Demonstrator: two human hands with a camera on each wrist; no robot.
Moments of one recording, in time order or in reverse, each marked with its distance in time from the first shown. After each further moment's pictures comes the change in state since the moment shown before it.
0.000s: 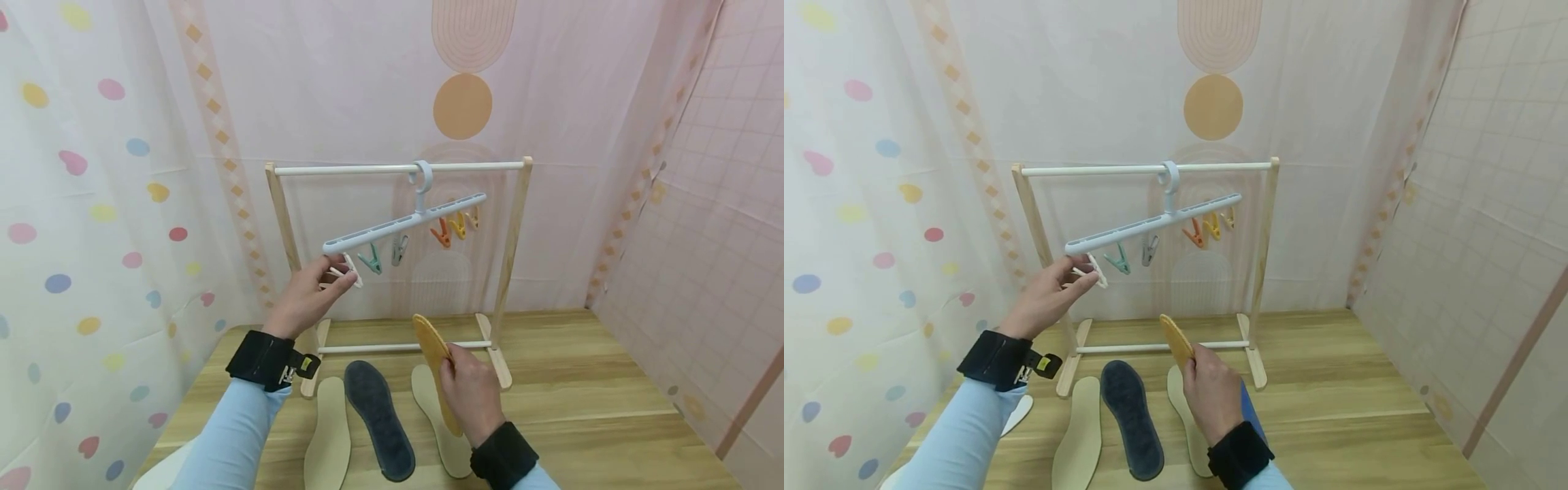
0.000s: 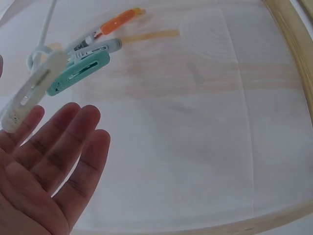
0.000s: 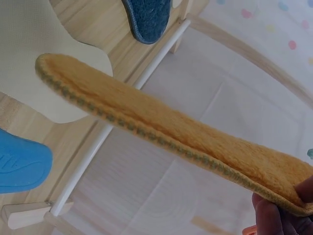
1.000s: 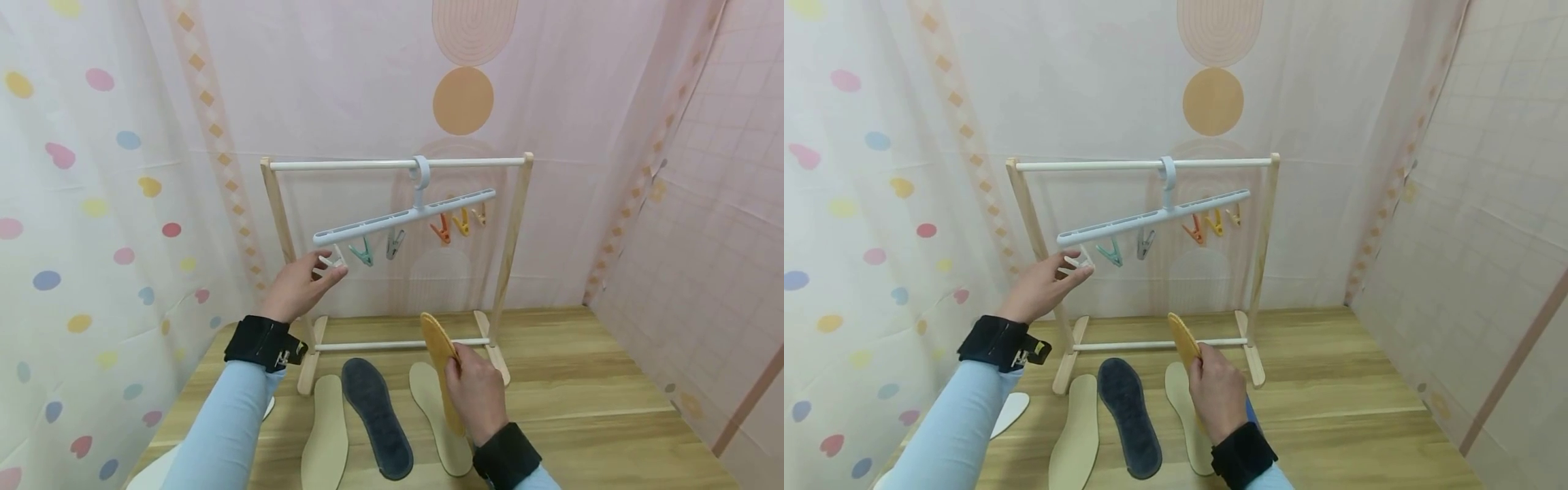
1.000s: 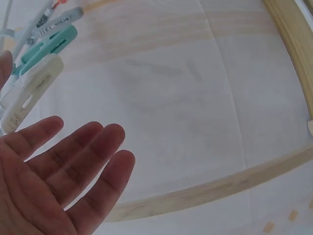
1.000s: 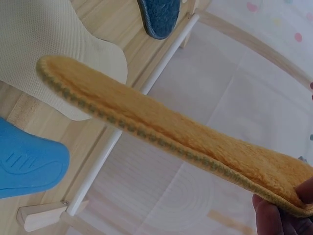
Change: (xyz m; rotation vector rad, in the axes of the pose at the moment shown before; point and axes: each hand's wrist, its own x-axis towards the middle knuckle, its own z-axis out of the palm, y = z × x) left_hand 0.017 -0.022 -0.008 0.217 -0.044 -0.137; right_hand -0.005 0.012 -0.005 -0.006 -0.027 0.087
